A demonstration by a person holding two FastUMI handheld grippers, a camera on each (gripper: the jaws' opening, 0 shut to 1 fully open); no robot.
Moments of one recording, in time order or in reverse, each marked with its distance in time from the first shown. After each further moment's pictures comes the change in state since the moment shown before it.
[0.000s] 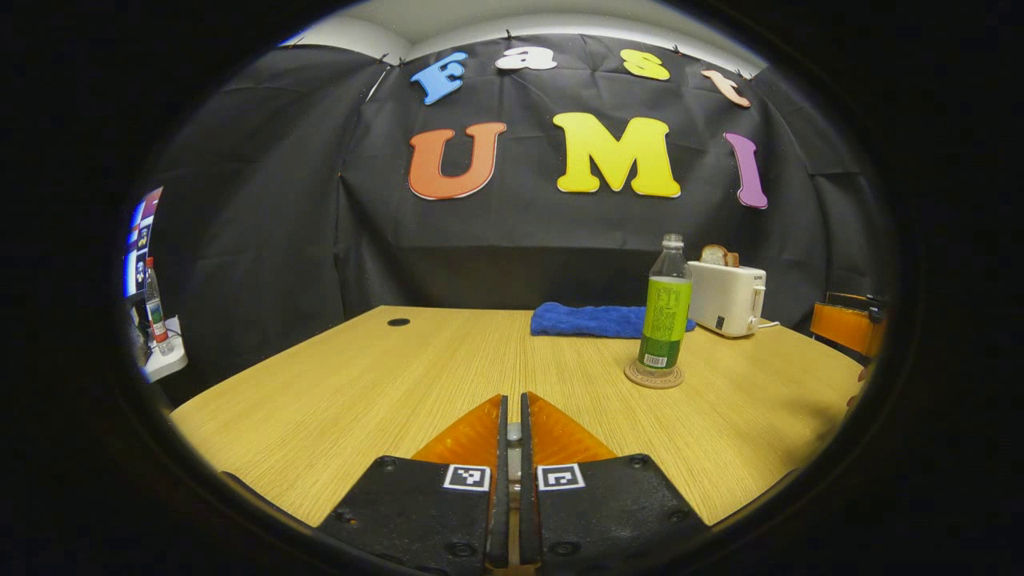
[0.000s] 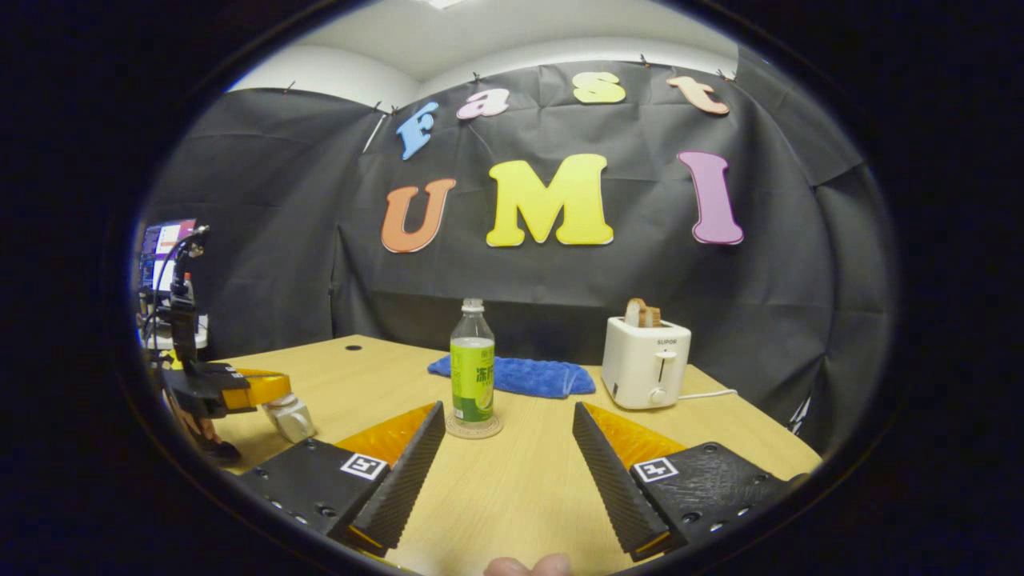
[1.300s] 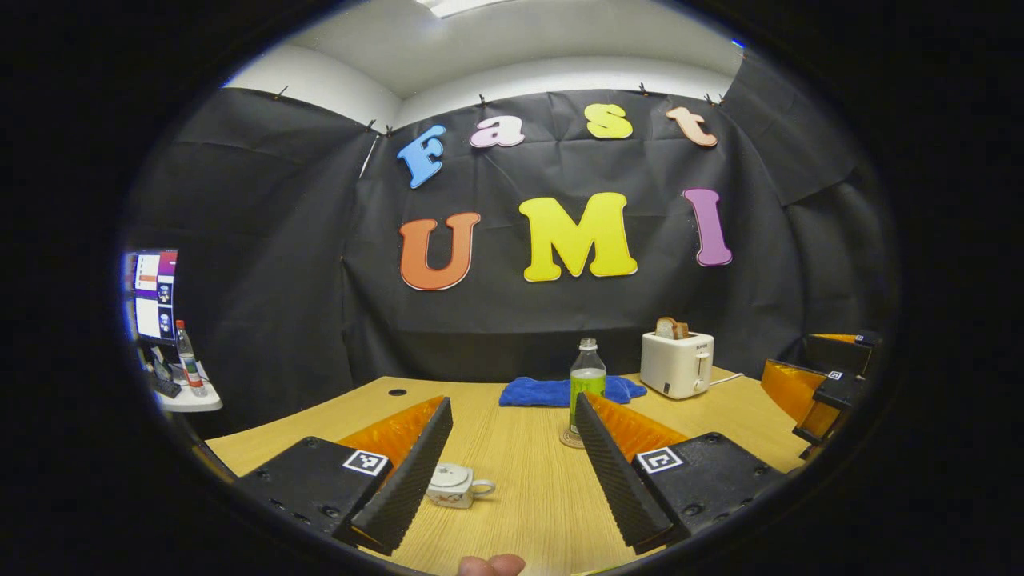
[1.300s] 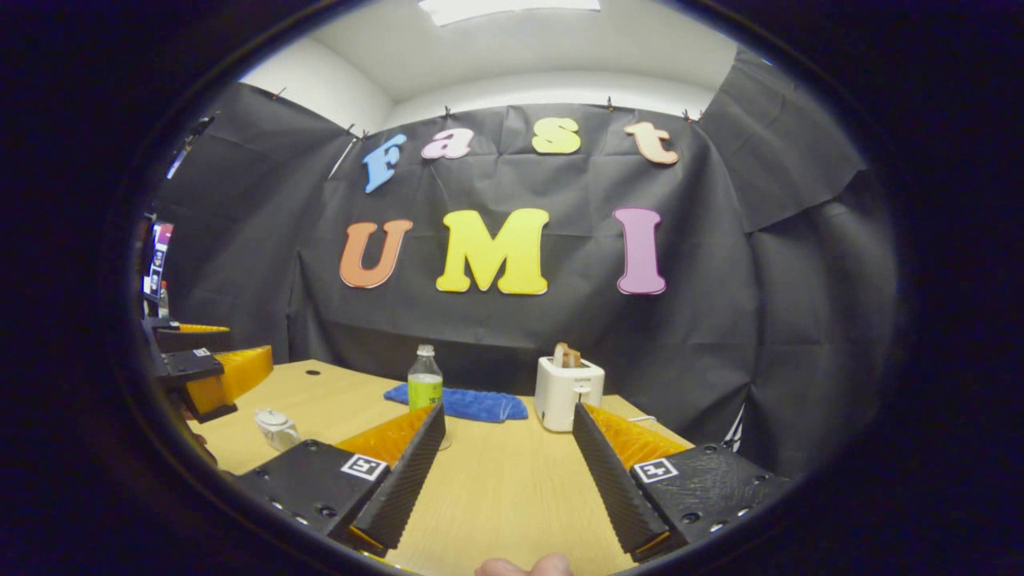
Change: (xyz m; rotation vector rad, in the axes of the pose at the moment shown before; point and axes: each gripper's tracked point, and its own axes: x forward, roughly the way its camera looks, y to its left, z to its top) left arm -0.109 -0.082 0.108 0.056 -0.256 0.043; right arm -0.104 -0.029 0.051 -0.025 -0.132 -0.220
